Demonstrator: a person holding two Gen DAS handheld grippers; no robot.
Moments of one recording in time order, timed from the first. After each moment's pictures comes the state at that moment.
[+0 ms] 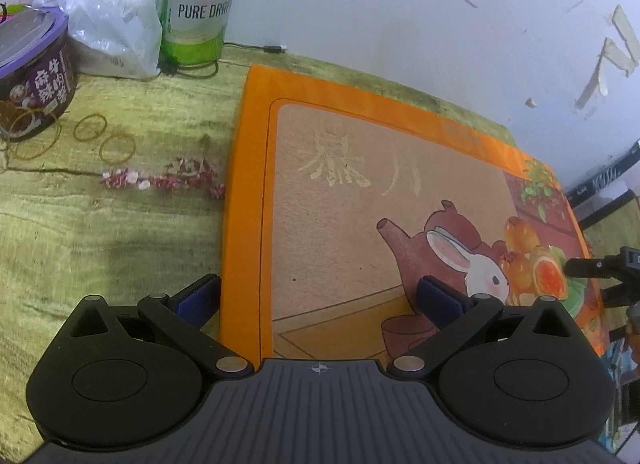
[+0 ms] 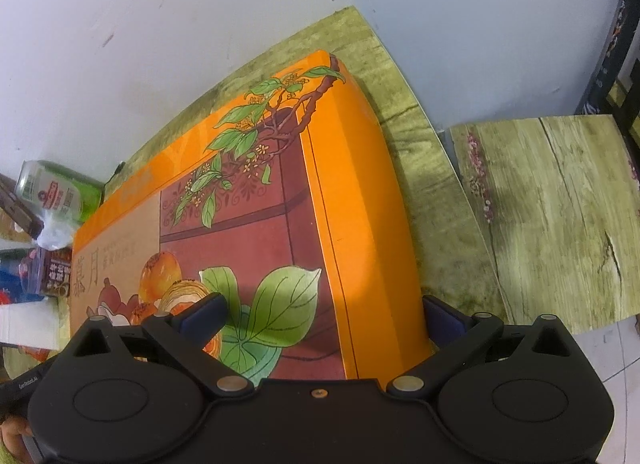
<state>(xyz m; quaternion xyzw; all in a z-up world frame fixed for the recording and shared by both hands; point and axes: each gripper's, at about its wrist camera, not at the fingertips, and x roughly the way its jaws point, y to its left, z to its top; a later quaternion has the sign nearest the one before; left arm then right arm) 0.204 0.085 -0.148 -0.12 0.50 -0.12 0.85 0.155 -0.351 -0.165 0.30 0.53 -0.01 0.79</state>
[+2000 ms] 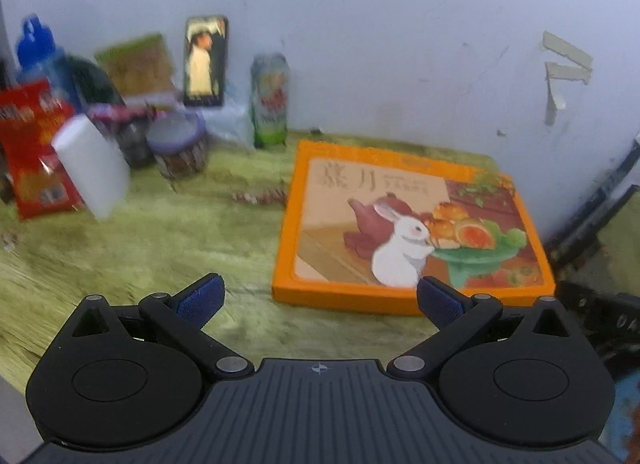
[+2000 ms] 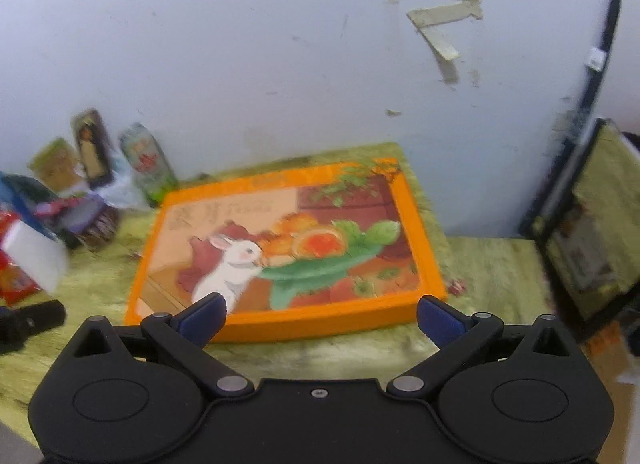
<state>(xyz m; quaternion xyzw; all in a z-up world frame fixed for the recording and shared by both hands) 0.007 0.054 0.018 -0.04 0.43 -0.02 0.90 -0.025 -0.183 -0.007 0.11 0.40 -0.10 0.90</state>
